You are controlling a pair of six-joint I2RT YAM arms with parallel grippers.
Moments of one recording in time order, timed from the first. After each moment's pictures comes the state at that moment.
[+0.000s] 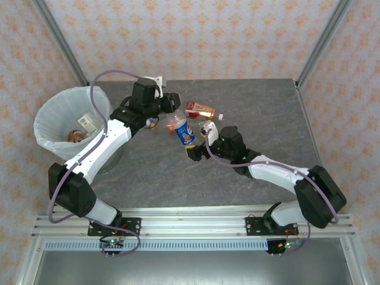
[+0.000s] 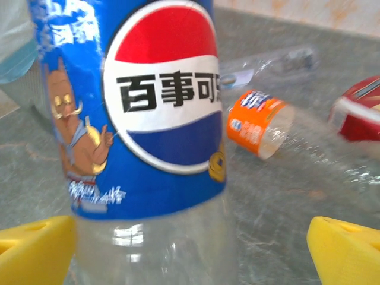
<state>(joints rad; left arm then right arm) -0.39 1.49 1.37 -0.37 0.13 -0.54 0.67 1.33 0.65 0.33 -0.25 0.07</state>
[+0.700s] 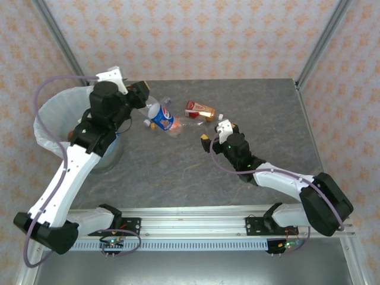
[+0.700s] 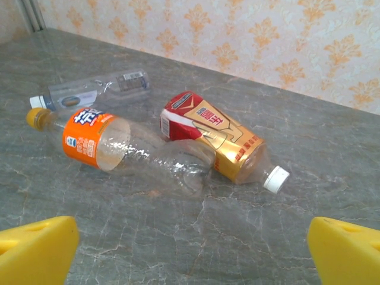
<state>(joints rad) -0.34 1.12 1.37 -0.45 -0.15 -0.54 0.67 1.29 0.56 0.42 0.23 0.00</state>
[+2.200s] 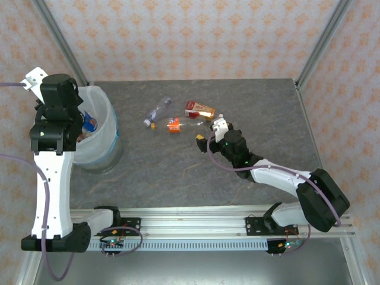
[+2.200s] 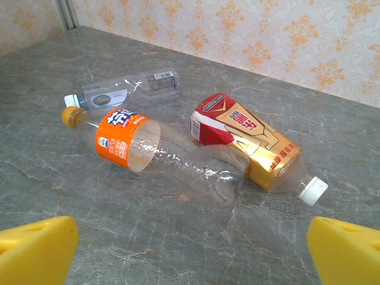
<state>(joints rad) 0.09 1.15 1.63 -0.91 -0.65 -0.44 0.67 1.33 0.61 0.40 0.14 0.01</state>
